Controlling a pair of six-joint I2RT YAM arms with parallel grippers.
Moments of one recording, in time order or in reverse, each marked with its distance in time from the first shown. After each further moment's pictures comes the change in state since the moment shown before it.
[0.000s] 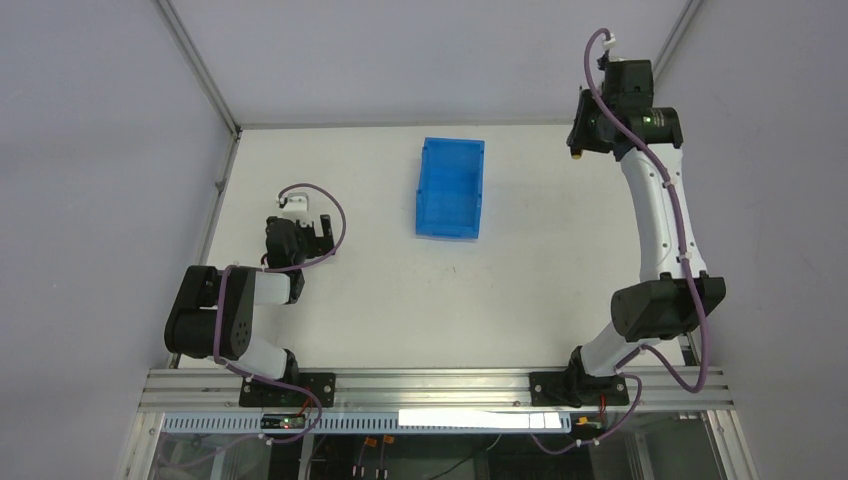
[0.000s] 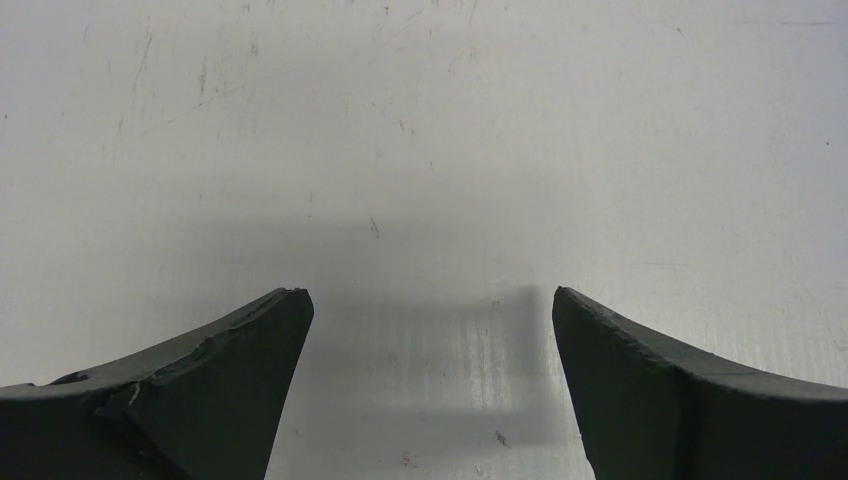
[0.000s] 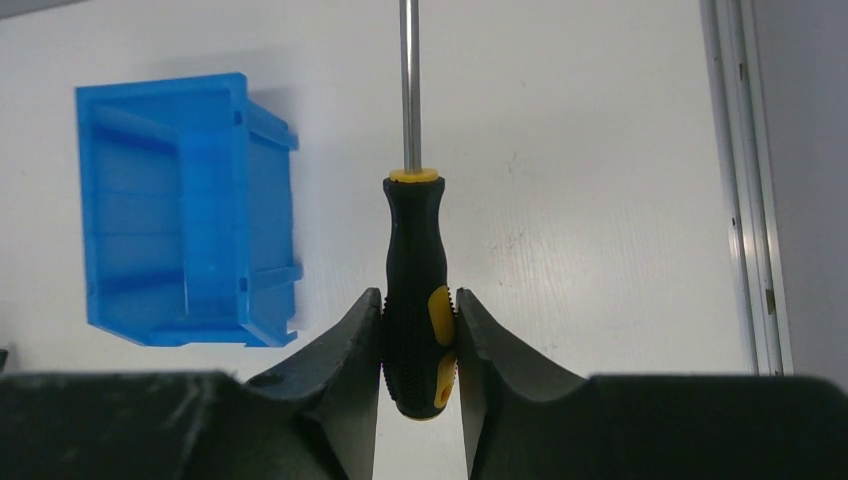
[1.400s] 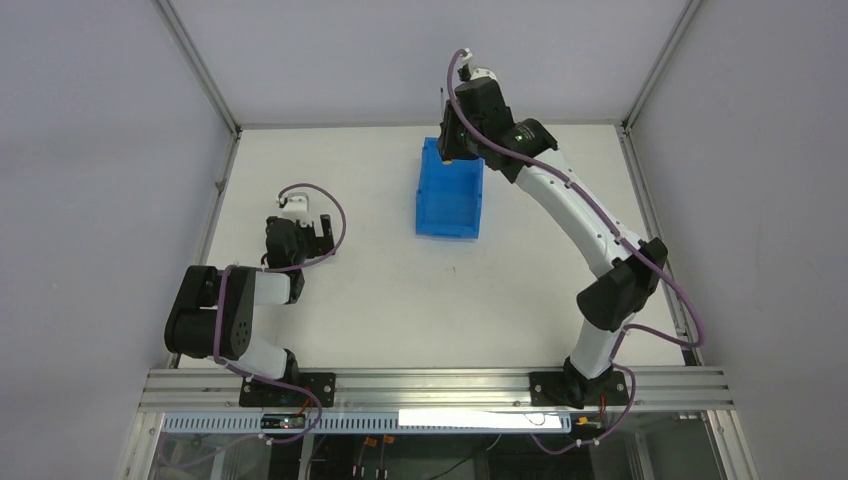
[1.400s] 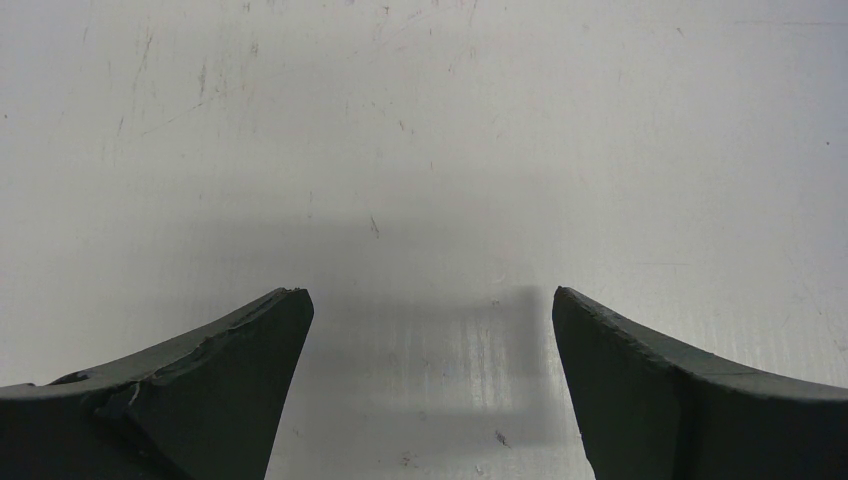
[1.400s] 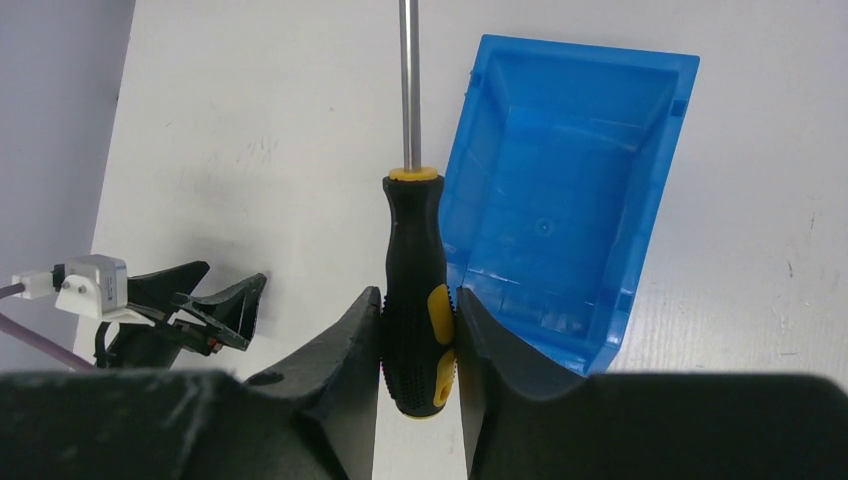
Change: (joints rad) left arm 0.000 0.000 0.000 0.000 0.000 0.000; right arm 0.571 0.147 0.100 0.209 0.129 0.296
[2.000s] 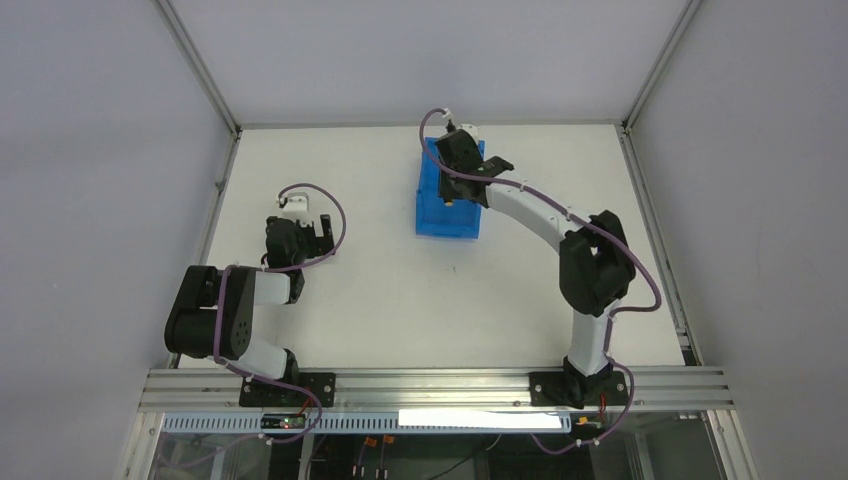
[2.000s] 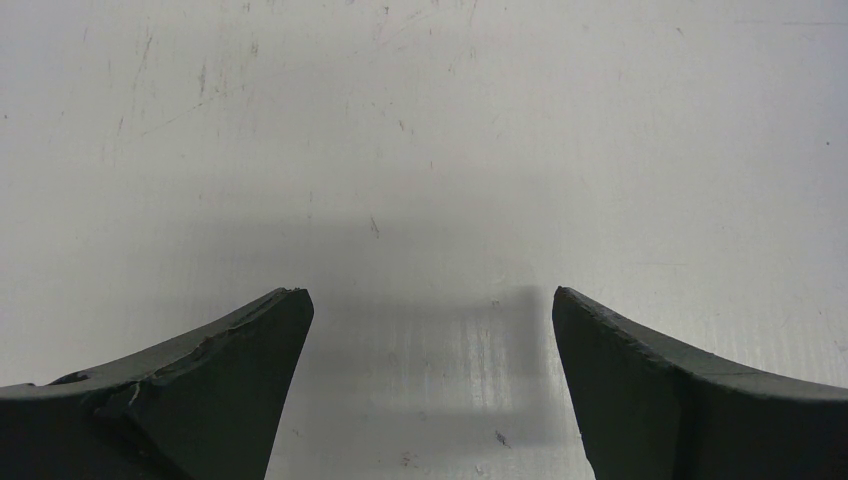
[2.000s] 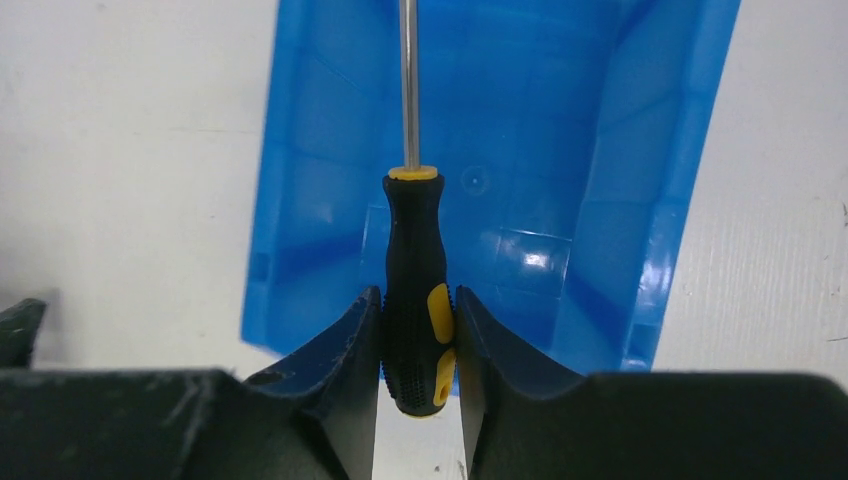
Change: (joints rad) left arm 0.000 0.000 0.000 0.000 0.000 0.000; right arm 0.003 0.110 -0.352 0.256 0.079 0.011
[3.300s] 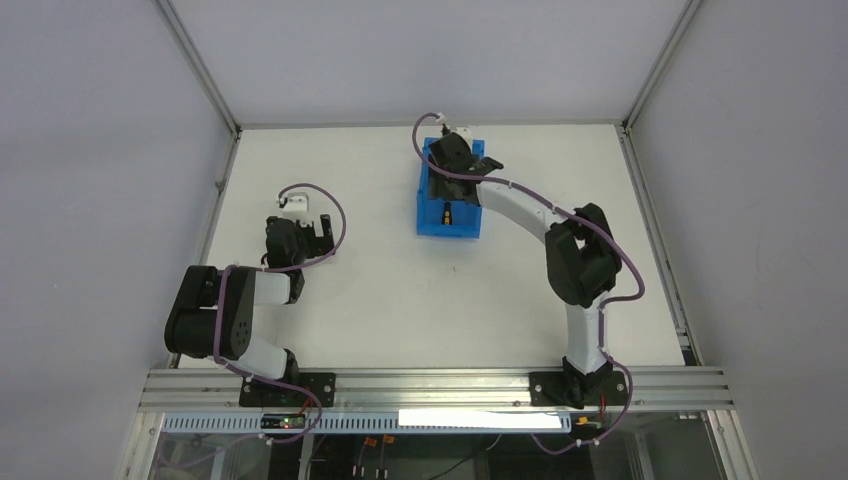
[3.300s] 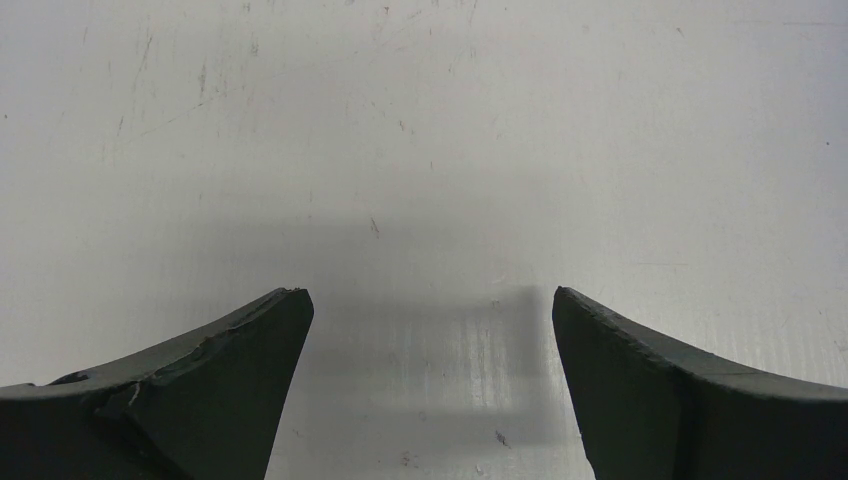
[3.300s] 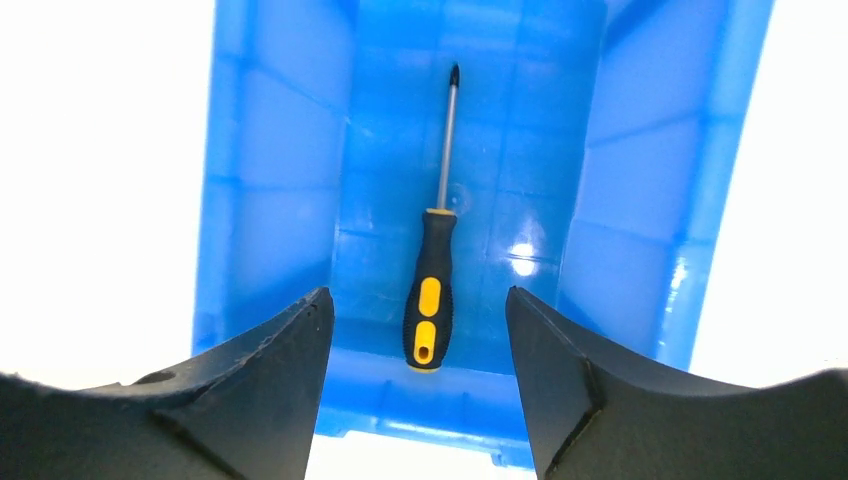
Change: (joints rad) left arm 0.000 0.000 0.000 0.000 0.000 0.000; right arm 0.001 0.124 0.001 0.035 0.056 -0.027
